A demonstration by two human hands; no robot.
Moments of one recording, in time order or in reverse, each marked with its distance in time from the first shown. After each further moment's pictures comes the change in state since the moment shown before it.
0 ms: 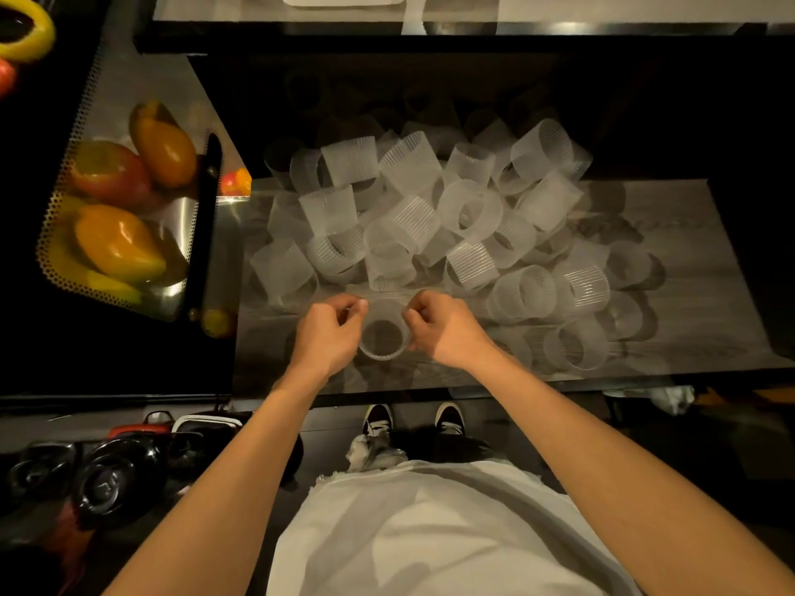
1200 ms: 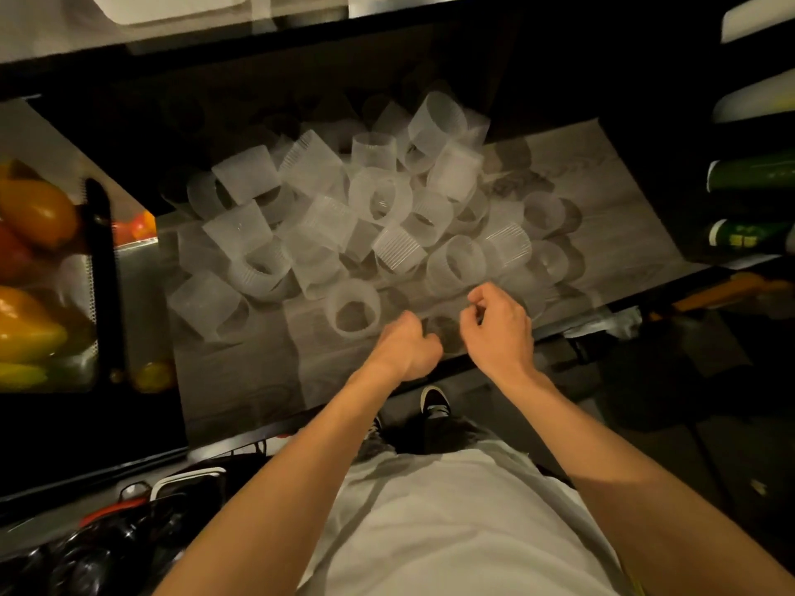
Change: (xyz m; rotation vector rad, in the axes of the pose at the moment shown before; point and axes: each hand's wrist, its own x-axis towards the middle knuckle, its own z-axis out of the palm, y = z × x) left_hand -0.025 0.065 0.122 0.407 -0.582 -0.001; right_hand -0.076 0.090 -0.027 -0.025 0.653 0.259
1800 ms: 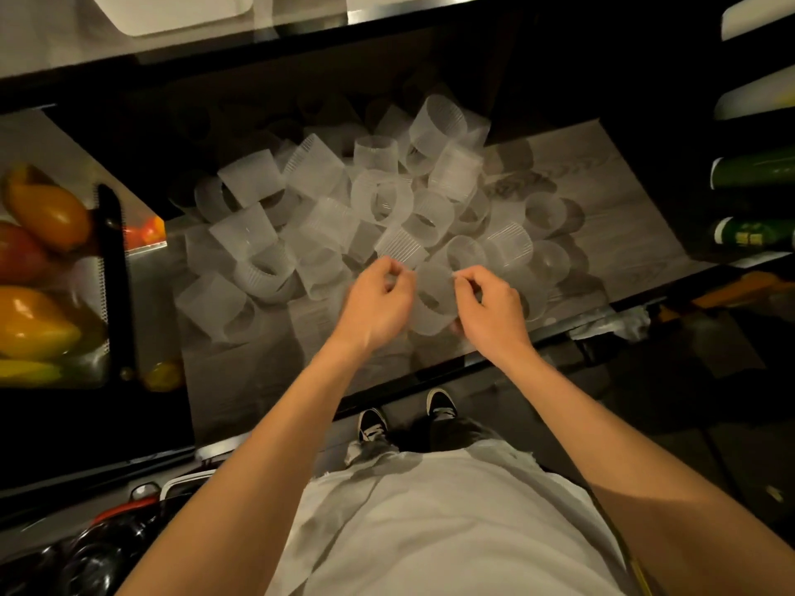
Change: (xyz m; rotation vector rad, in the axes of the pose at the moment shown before) left_hand -0.017 0.011 -0.048 -0.385 0.304 0.258; right_hand 0.008 -0.026 -0.019 0.355 -0.111 0.019
